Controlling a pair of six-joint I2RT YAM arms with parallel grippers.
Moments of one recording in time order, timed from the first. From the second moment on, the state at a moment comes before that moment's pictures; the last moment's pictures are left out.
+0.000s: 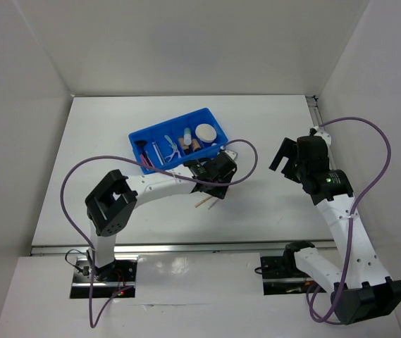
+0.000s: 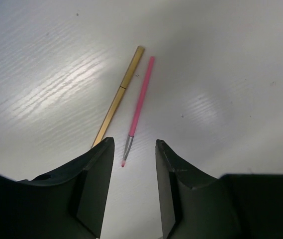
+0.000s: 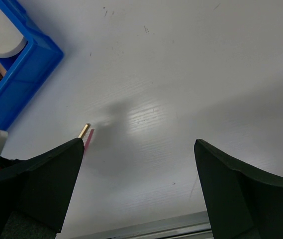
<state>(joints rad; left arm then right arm) -0.95 1.91 1.44 -0.52 -0.18 -0.48 0.16 0.92 1.02 -0.82 0.23 0.55</state>
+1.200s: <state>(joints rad) -0.96 2.07 1.56 -0.60 -0.06 -0.36 0.16 0.92 1.02 -0.82 0.24 0.55</state>
